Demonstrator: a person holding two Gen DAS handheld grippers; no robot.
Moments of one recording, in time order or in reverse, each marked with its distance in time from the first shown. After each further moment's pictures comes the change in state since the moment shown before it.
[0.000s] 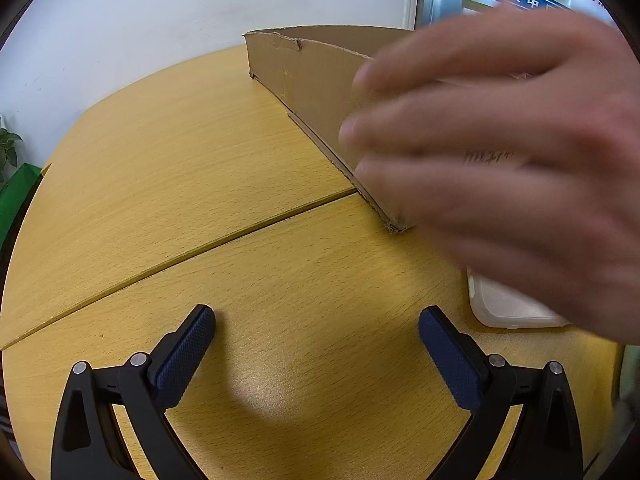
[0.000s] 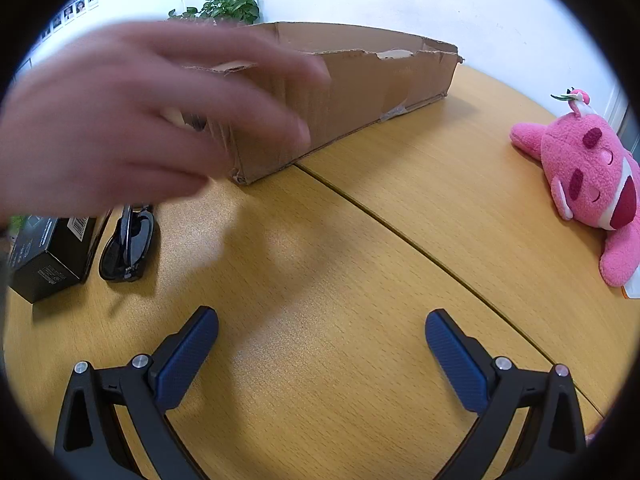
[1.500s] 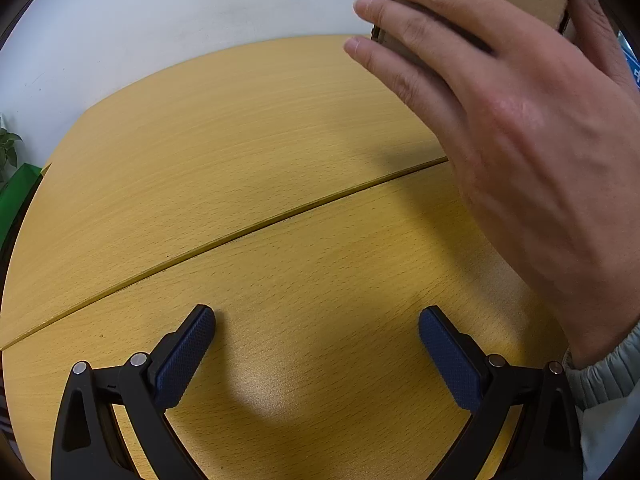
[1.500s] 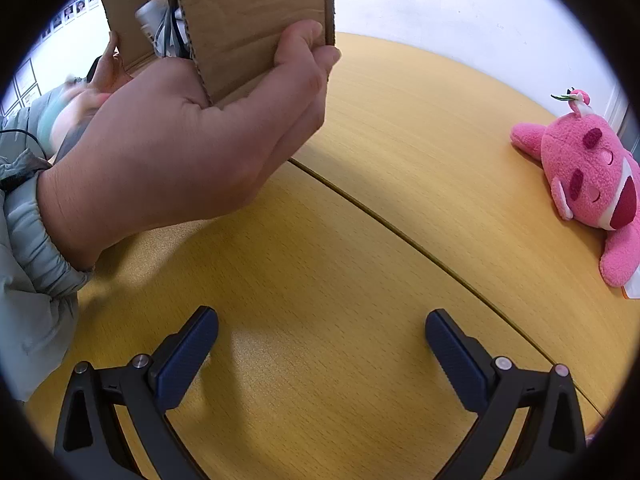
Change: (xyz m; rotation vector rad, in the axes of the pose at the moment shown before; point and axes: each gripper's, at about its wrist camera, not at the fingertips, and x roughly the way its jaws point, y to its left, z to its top) left arm -0.020 -0.004 0.000 0.008 0.001 -0.005; right arm 0.019 -0.003 -0.001 0.000 0.001 -0.001
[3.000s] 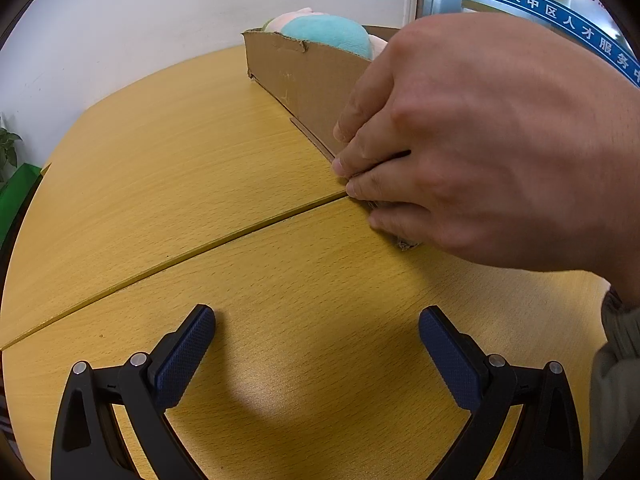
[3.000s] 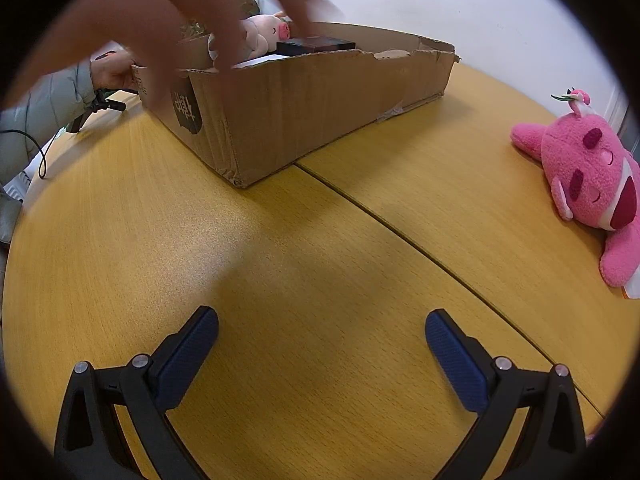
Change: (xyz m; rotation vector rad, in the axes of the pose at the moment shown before) left arm -0.005 -0.002 -0.002 0.005 0.000 -0.005; right arm 0.003 -0.003 -0.001 0.000 0.001 0.001
